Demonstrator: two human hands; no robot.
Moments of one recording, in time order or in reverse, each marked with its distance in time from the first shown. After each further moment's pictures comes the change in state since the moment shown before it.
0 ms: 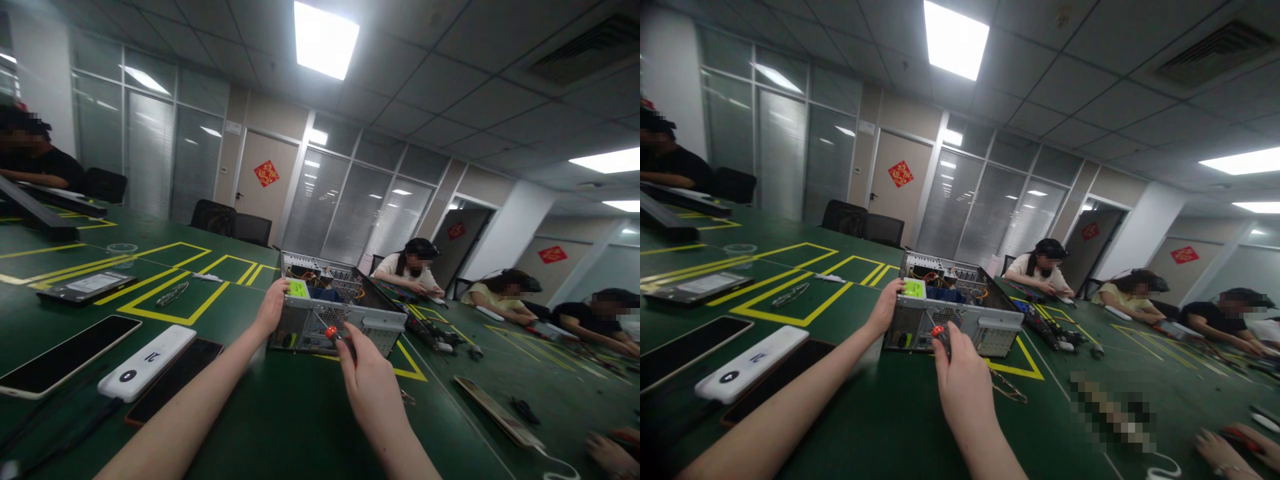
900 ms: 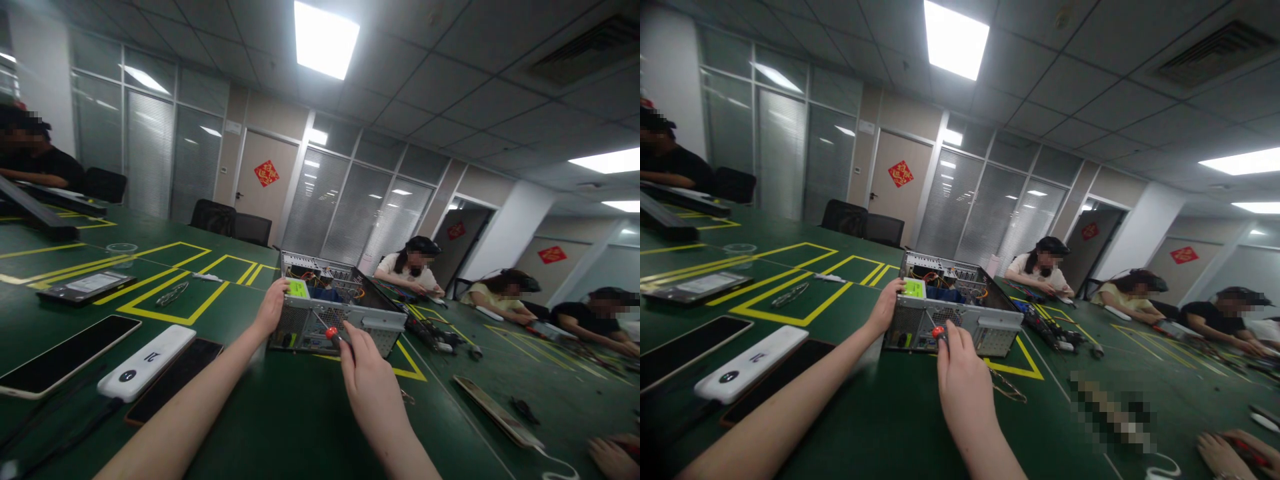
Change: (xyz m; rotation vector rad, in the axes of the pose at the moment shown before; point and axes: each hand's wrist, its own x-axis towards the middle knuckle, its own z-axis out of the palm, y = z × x) left_hand 0.000 0.000 -0.001 -0.012 -0.011 -0.018; right_hand -0.002 -0.005 -0.003 -0.084 -0.035 -0.006
